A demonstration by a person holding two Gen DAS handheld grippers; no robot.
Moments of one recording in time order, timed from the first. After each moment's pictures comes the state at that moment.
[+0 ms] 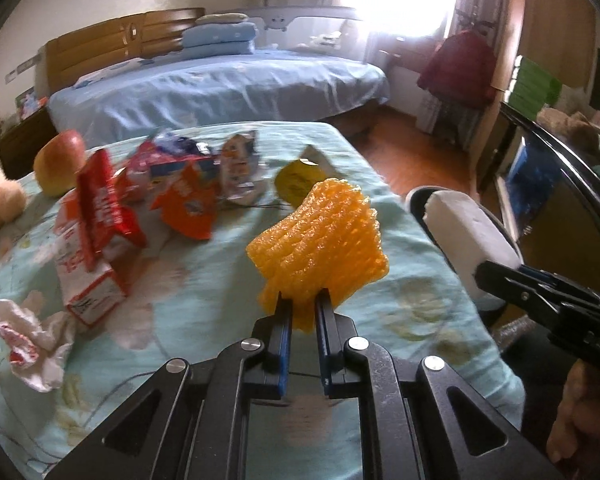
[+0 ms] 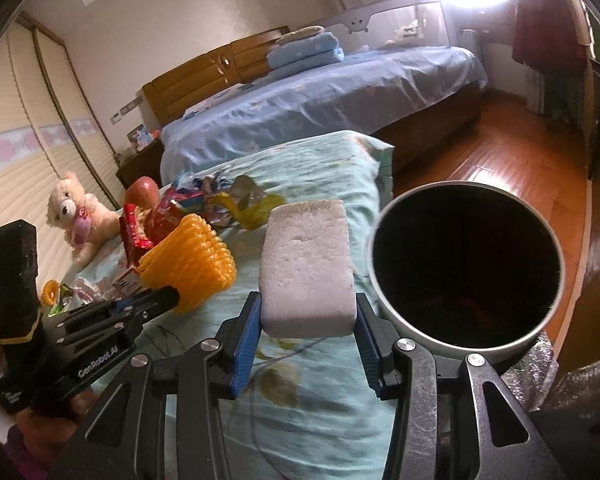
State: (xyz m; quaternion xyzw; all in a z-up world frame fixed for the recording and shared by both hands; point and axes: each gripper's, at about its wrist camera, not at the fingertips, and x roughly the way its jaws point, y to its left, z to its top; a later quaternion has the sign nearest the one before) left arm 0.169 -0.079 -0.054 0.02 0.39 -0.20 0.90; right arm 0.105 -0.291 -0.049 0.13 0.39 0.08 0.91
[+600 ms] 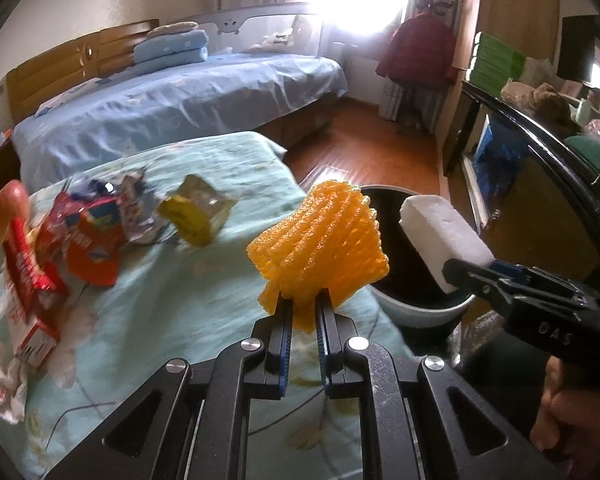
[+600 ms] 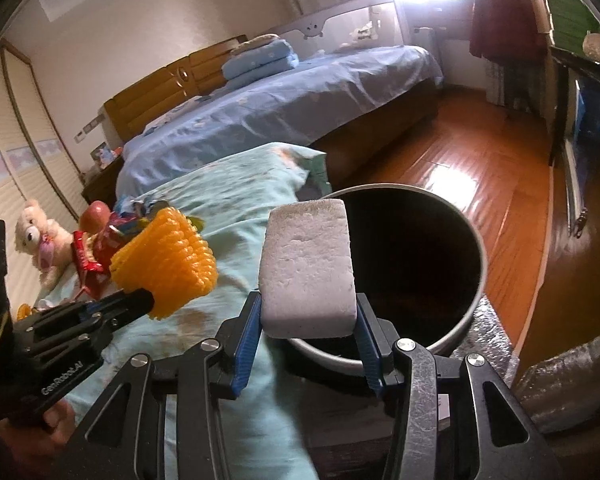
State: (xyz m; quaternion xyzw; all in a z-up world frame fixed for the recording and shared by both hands) left arm 0.174 -0.145 -0.042 0.06 0.38 -0.25 0.89; right arm 0.105 -0.356 -0.052 0.14 0.39 0.01 0.91
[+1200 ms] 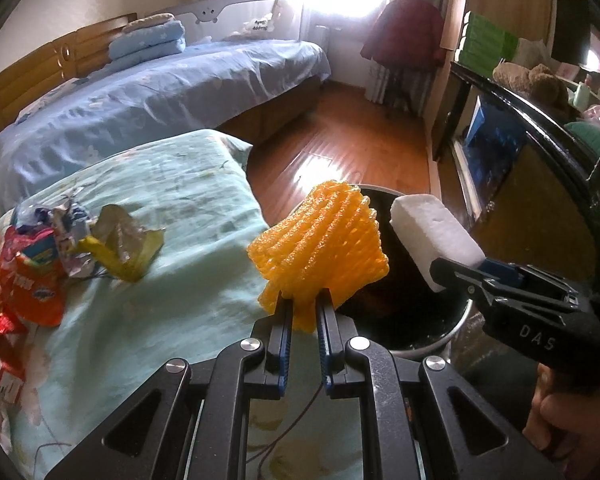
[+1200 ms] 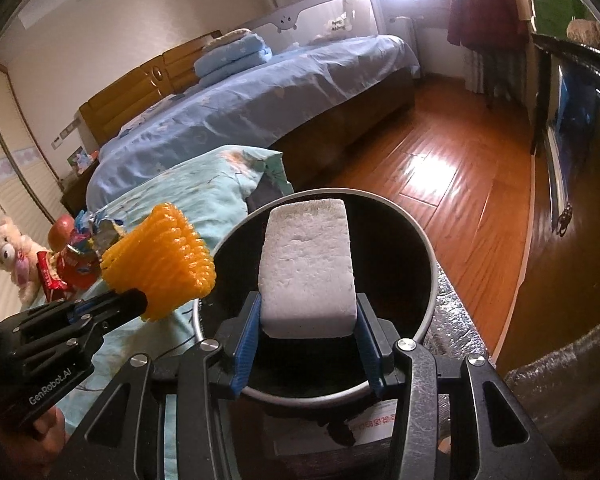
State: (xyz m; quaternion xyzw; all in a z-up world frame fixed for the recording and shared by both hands) left arm 0.208 -0.209 -0.053 0.08 0.41 -0.26 0.87; right arm 0.122 -0.404 -0.063 0.15 0.41 -0.03 0.90
